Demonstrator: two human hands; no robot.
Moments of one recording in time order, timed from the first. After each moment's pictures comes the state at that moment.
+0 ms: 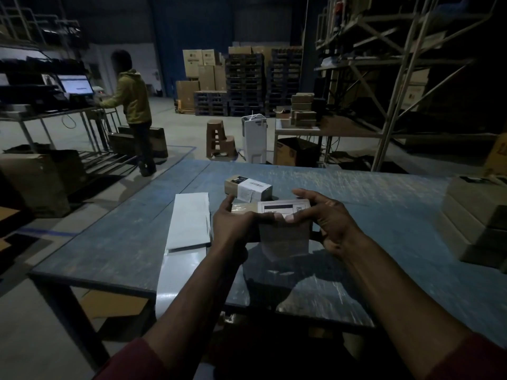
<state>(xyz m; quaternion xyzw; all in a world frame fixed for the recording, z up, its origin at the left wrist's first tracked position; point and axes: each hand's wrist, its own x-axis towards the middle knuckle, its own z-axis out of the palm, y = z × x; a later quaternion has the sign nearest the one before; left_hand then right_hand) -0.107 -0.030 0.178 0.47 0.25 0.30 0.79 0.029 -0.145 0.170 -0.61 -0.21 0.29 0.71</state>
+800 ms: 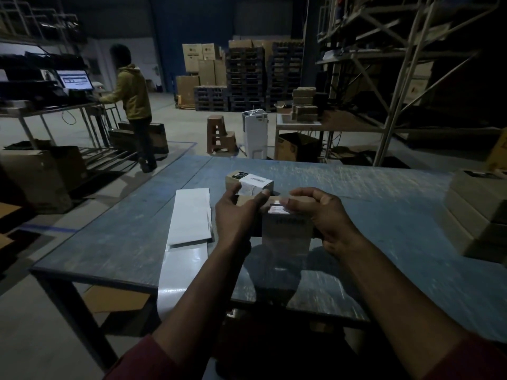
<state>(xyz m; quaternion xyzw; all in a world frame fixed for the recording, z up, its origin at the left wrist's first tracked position) -0.089 -0.017 0.160 0.54 0.28 0.39 0.69 0.022 -0.139 0.164 -0.67 -0.23 0.22 0.67</state>
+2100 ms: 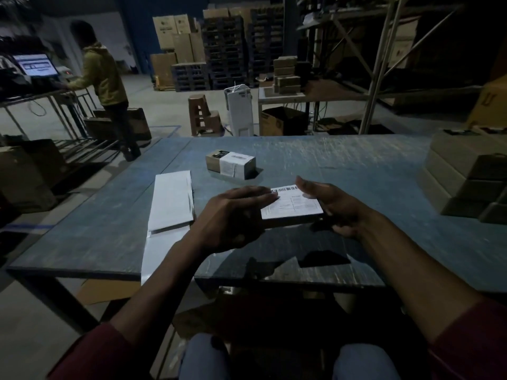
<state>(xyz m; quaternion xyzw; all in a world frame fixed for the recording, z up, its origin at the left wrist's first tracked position) -0.102 0.014 0.118 0.94 -0.11 0.28 0.16 0.072 -0.192 0.128 -0.67 -0.28 0.39 0.57</state>
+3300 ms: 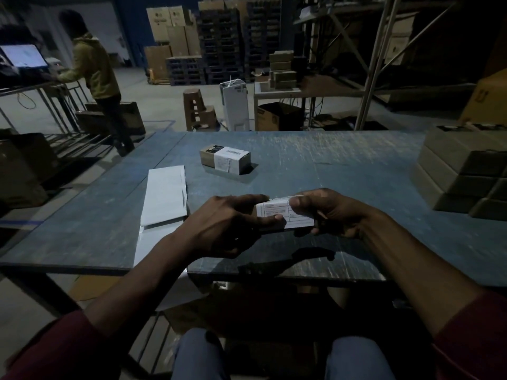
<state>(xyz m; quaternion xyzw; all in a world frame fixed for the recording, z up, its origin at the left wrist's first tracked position) -0.115 0.006 0.126 0.95 -0.21 0.22 0.01 0.079 -0.208 0.118 -0.64 -0.33 0.43 0.54</state>
